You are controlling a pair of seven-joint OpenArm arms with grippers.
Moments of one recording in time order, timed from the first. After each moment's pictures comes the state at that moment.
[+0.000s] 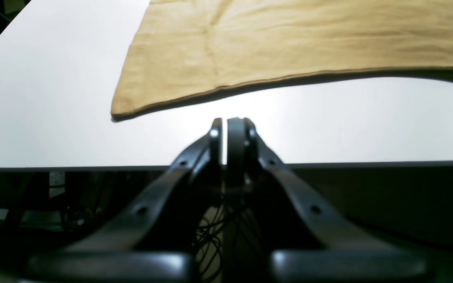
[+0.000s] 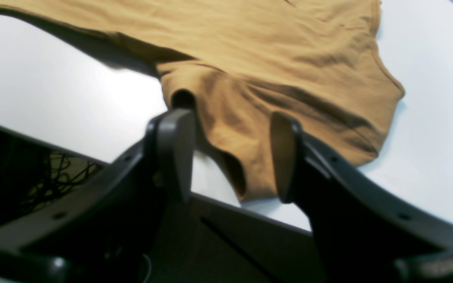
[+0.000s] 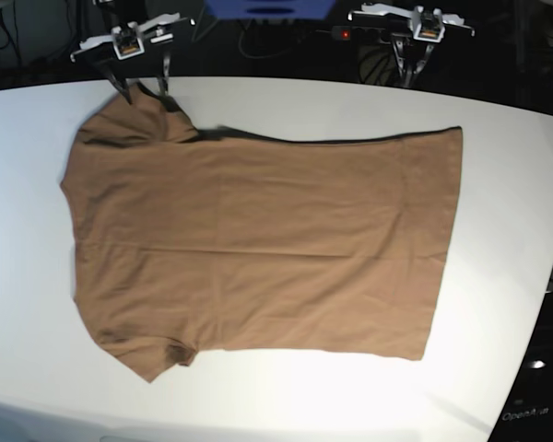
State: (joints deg) left arm 51.3 -2.4 -4.5 89.9 1.8 -2.5 -33.6; right arm -47.7 8.1 2.8 87.2 -10.3 0.7 32.6
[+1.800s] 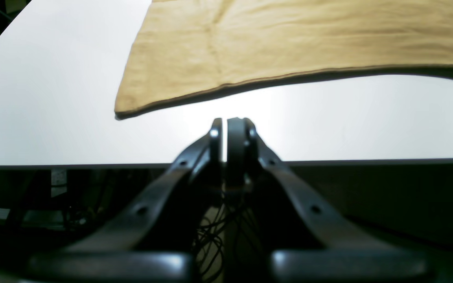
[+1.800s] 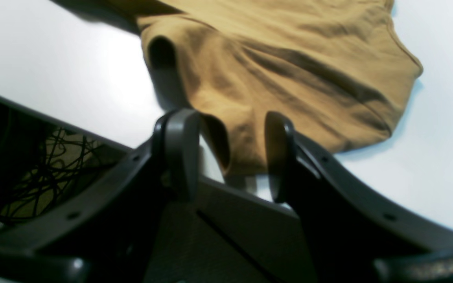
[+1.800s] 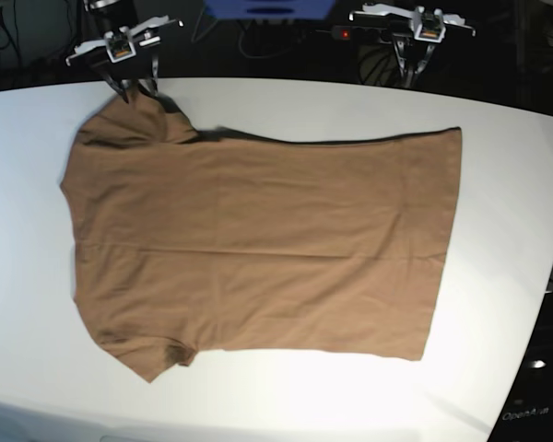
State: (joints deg) left arm 51.3 -2.5 -4.7 89.7 1.8 -2.4 -33.6; right arm -43.1 11.6 3.1 76.4 -9.9 1.2 36.9
